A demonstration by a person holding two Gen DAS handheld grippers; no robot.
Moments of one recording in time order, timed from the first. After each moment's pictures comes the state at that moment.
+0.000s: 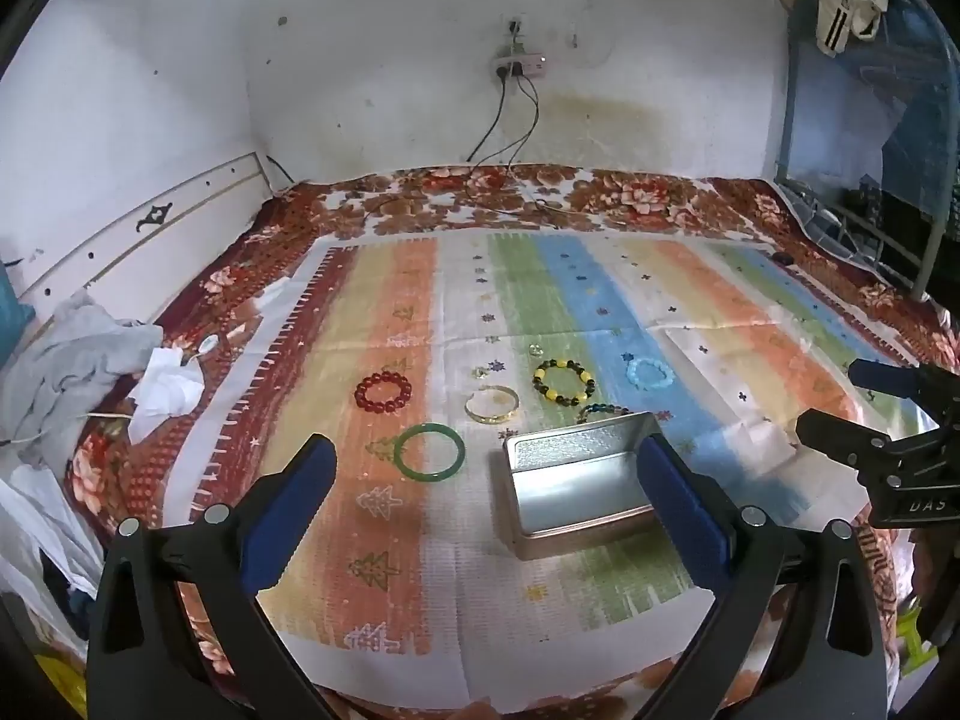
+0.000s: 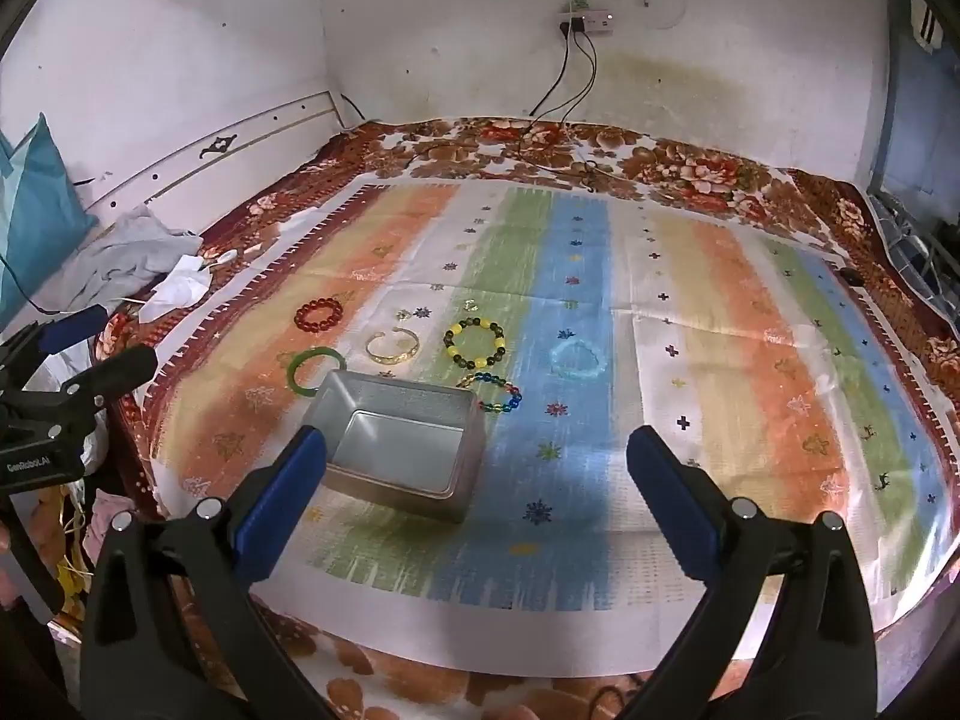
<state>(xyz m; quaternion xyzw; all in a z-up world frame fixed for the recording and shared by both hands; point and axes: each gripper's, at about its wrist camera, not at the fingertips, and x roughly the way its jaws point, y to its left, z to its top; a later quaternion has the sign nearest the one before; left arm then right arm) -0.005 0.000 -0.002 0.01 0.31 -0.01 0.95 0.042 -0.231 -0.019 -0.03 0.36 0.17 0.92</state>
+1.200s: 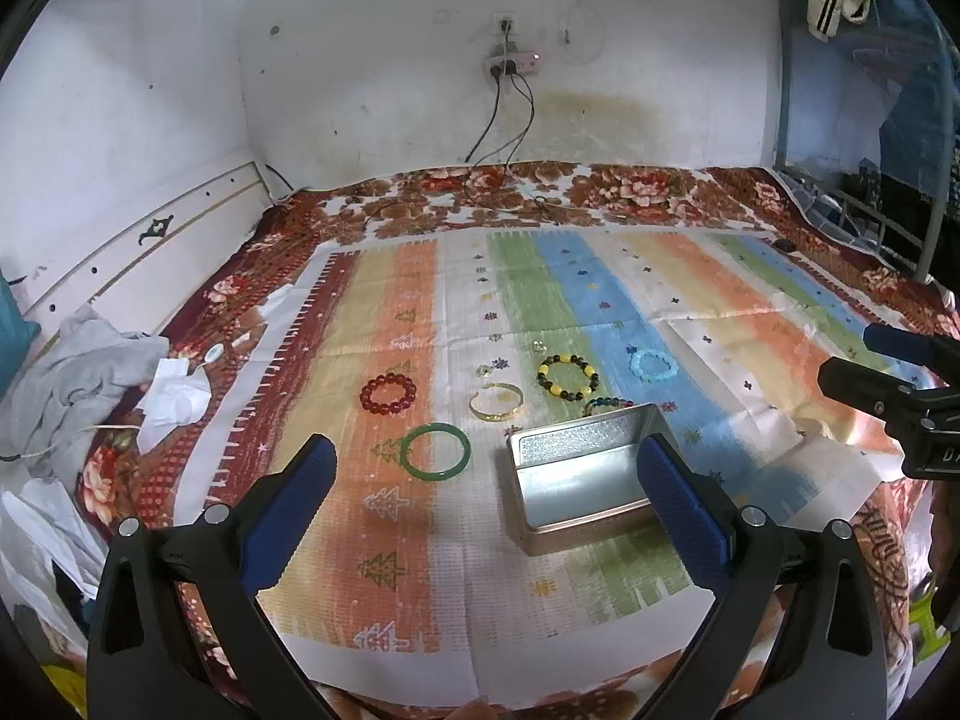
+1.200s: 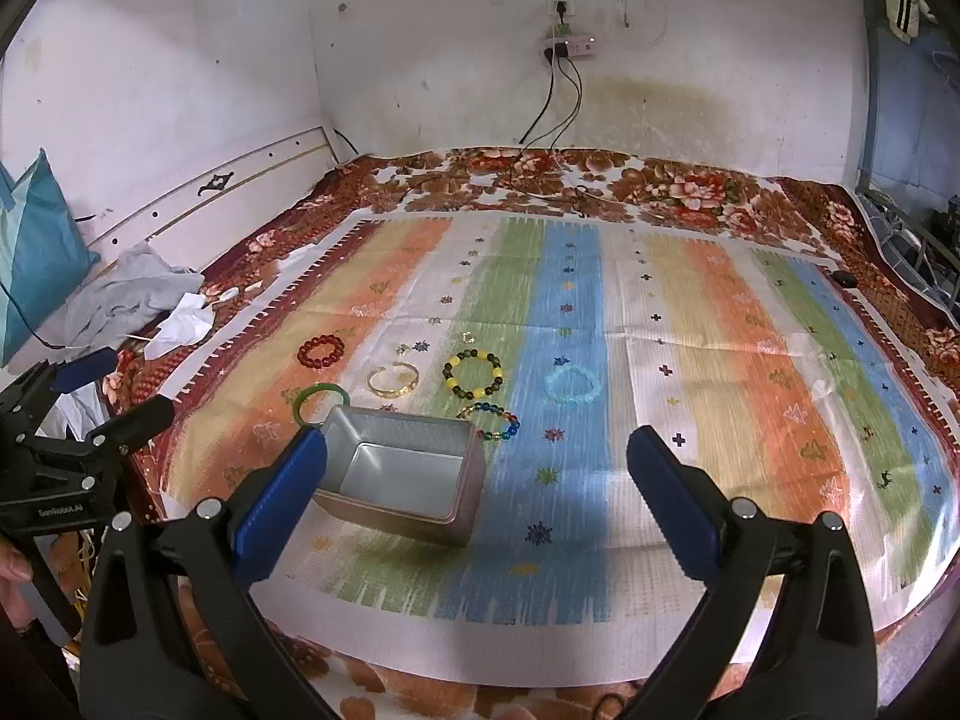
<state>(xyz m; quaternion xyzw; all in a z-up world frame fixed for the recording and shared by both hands) -0.004 -0.001 0.000 0.03 0.31 -0.01 0.95 0.032 -0.237 -0.007 0.00 0.32 0.16 0.93</state>
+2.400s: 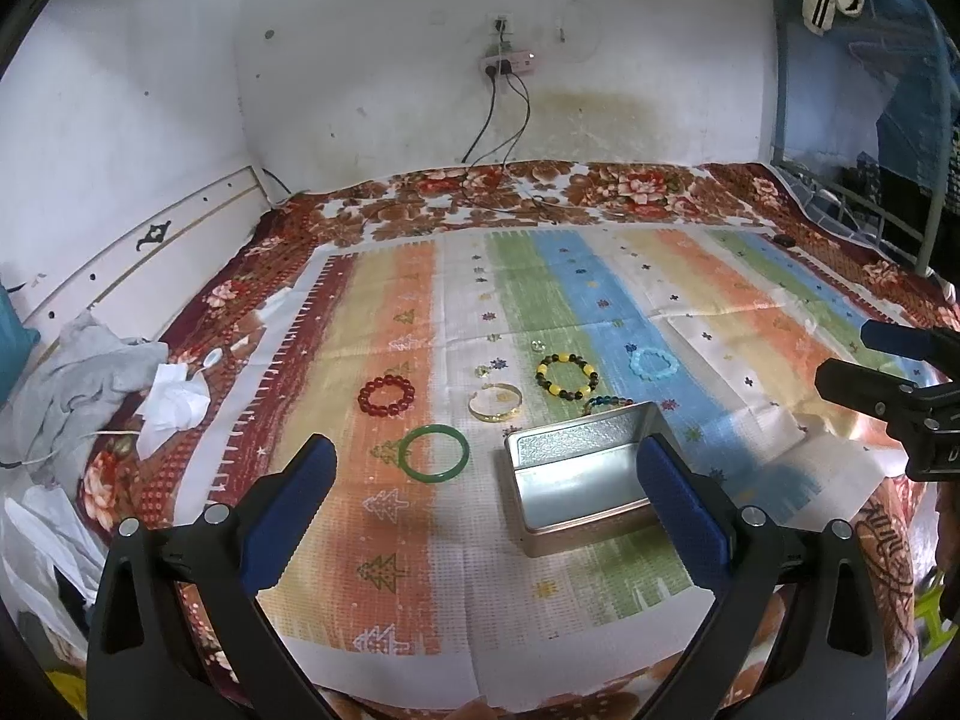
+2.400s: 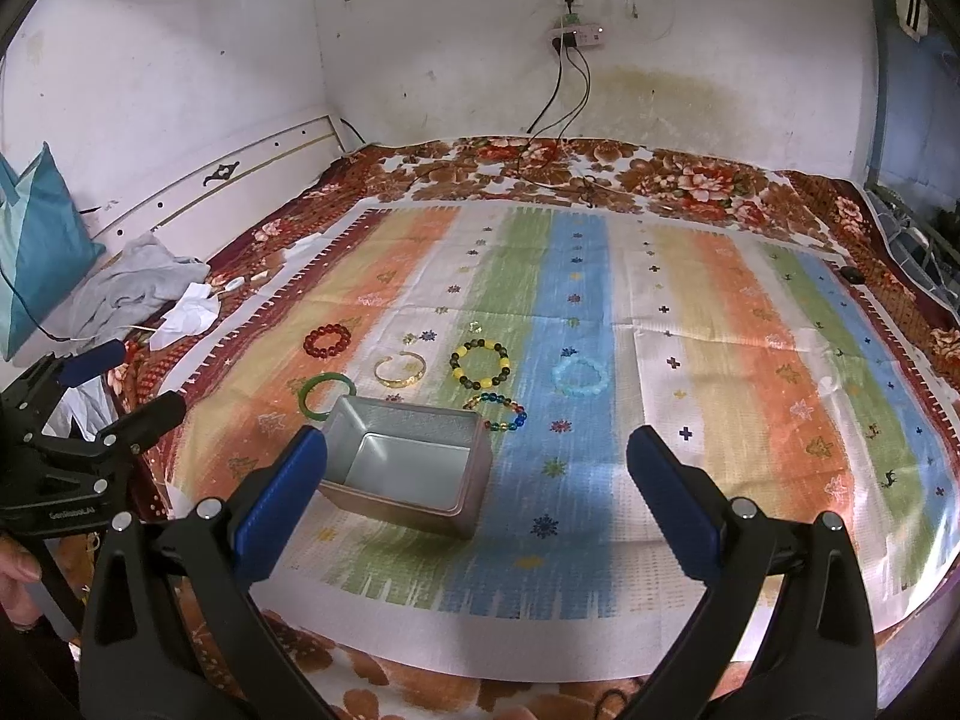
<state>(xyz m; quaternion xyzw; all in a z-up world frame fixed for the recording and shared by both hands) -0.005 -0.006 -0.003 0.03 0.31 0.00 0.95 0.034 -0.234 -0.013 -0.01 0.33 0.17 0.93</state>
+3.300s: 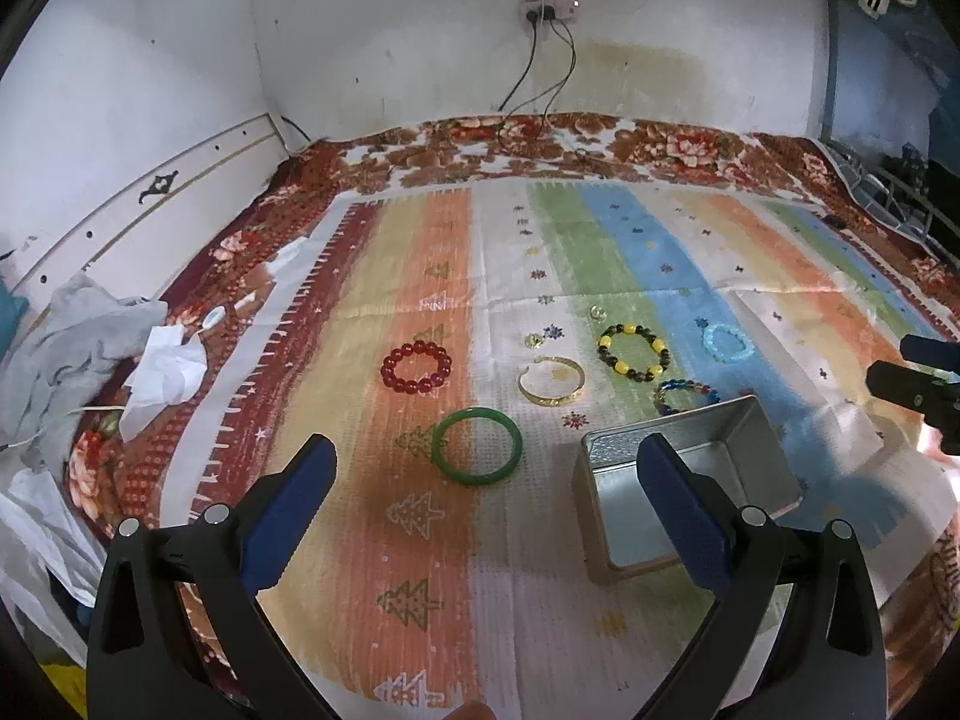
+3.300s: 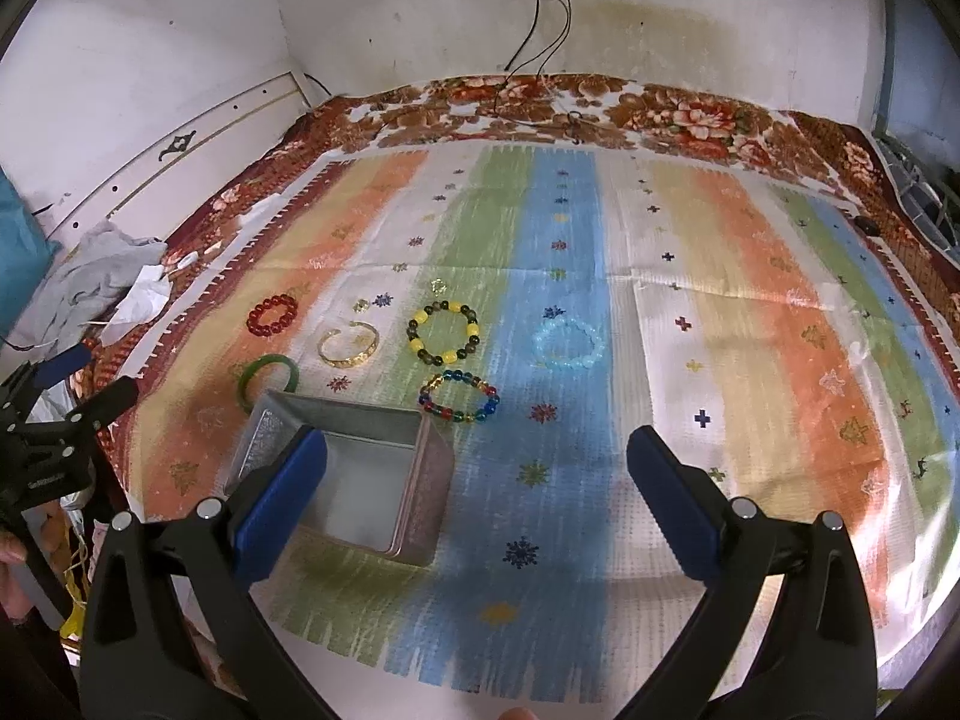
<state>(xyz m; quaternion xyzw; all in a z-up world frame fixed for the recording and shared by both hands) 0.066 0.021 -0.050 0.03 0.37 0.03 0.93 0.118 -0.235 -0.063 0.00 0.40 0.15 0.90</state>
